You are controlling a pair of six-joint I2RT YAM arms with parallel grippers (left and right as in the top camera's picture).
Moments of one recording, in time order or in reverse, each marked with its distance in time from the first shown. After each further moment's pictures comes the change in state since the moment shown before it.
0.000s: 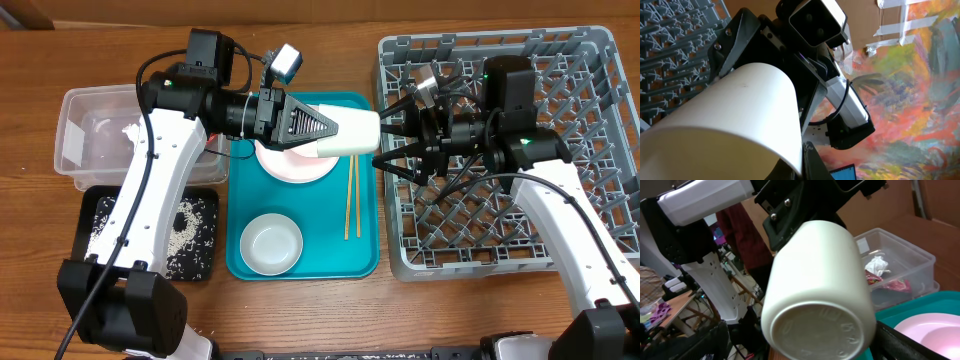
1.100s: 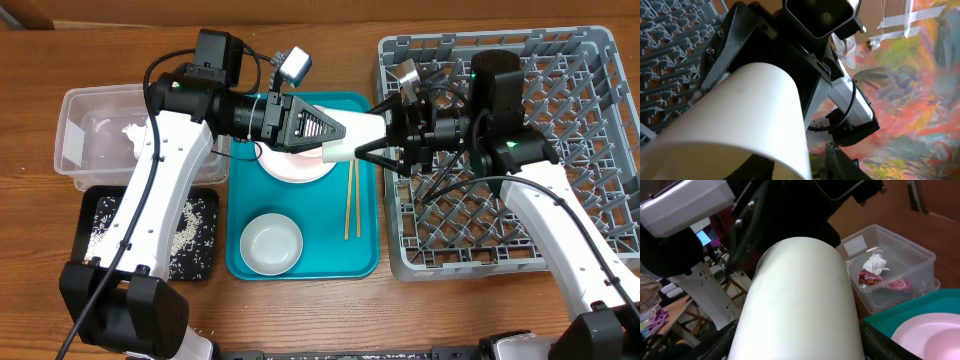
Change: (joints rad) left arm -0.032 -0.009 0.000 0.010 -0.019 0.004; right arm 0.061 0.000 0.000 0.160 0.100 0.211
